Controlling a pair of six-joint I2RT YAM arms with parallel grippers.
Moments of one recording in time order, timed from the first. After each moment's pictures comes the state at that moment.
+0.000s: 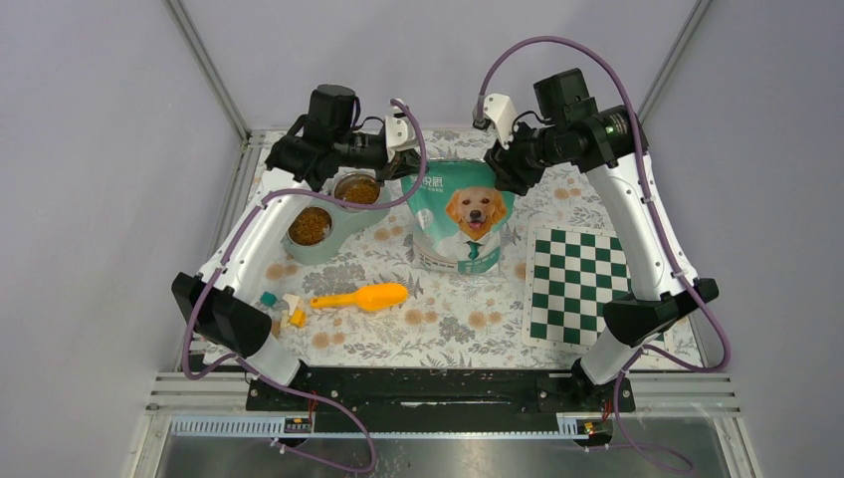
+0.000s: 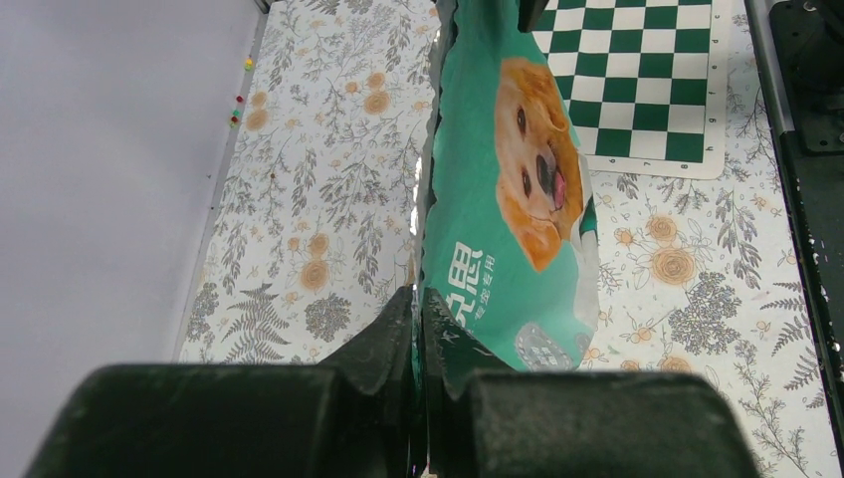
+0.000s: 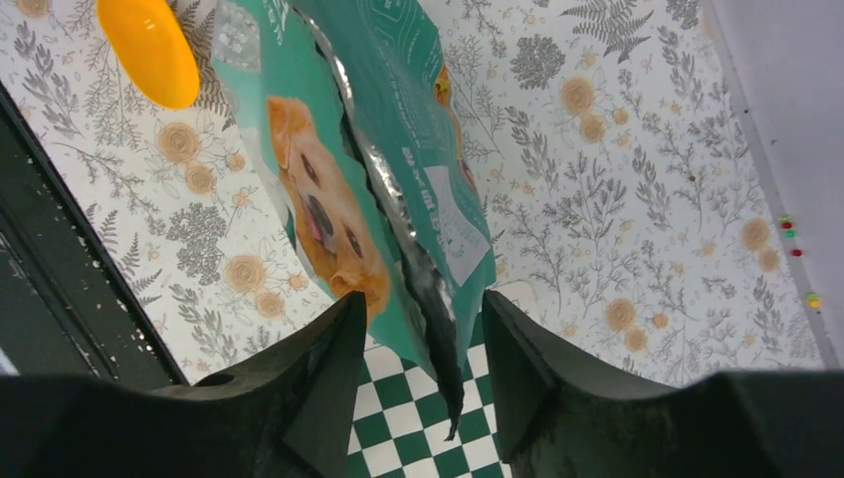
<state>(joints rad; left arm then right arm) -0.41 1.58 1.76 -0.68 0.92 0.71 0.42 1.67 2.16 -1.35 -0.36 -0.62</state>
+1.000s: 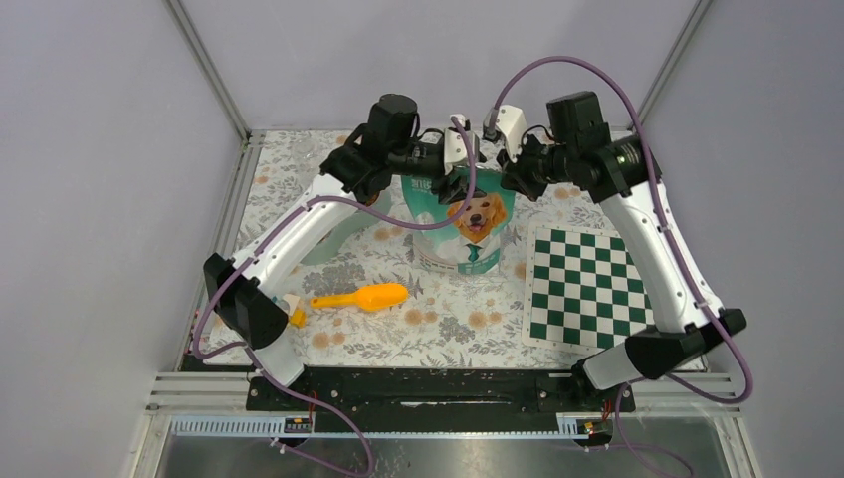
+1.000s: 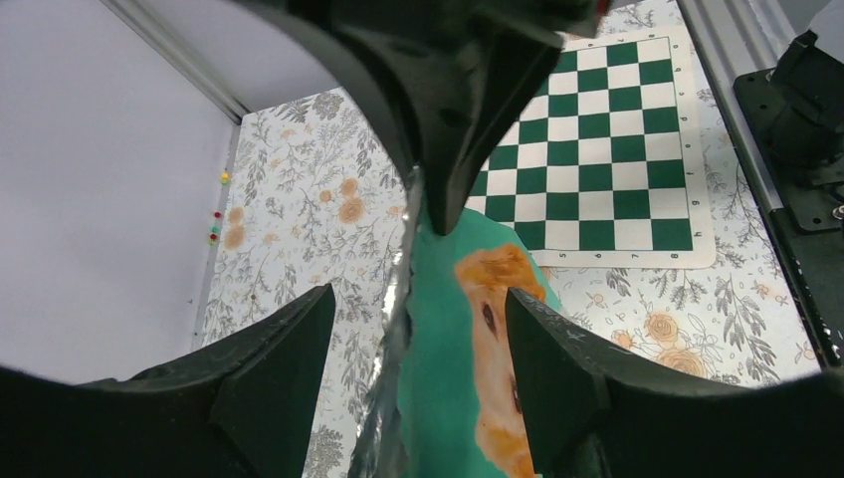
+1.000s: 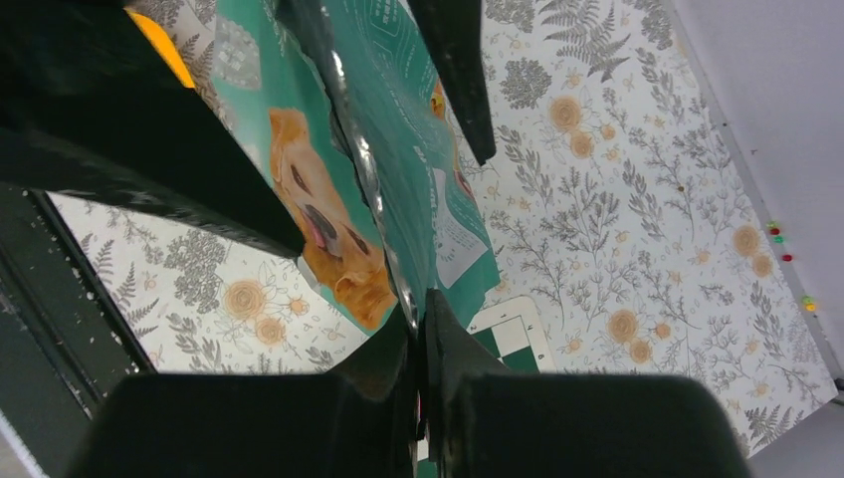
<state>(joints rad) -0.65 1.67 1.79 -0.44 0.83 0.60 0.42 1.52 1.93 -1.19 -0.37 -0.58</state>
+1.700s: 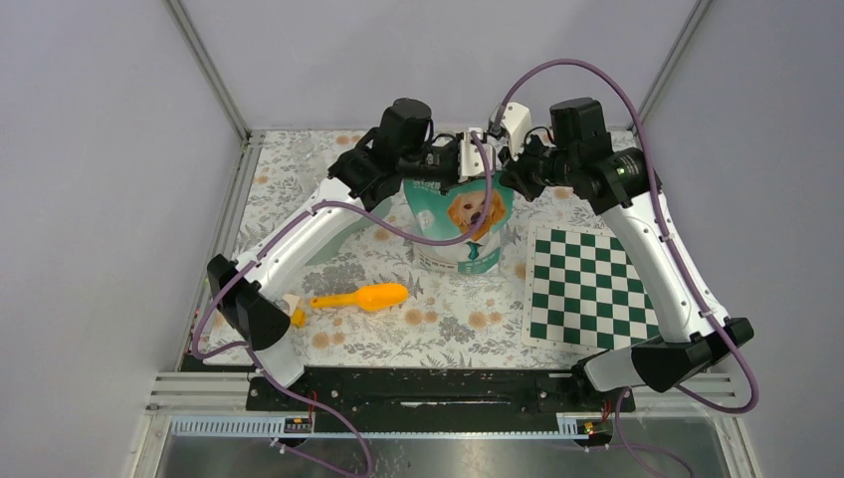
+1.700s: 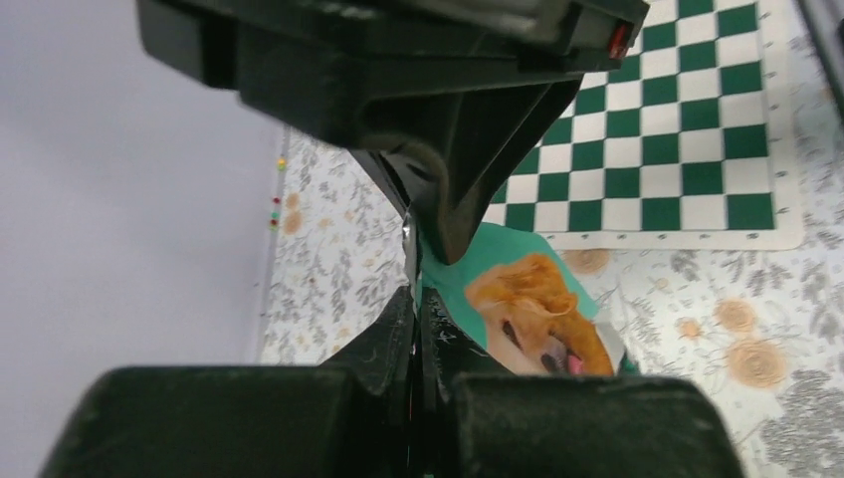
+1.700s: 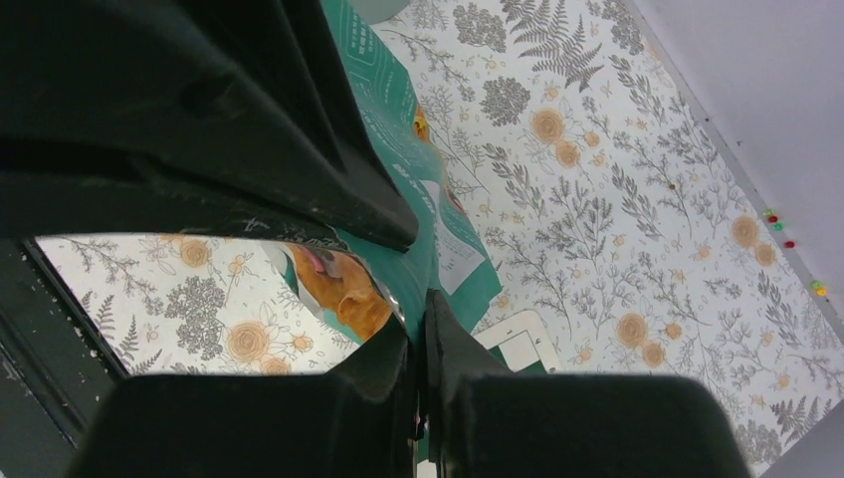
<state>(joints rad) -0.72 1.70 1.82 -0.47 0.67 0.69 0.42 1.40 1.73 -0.99 -0.35 -0.46</state>
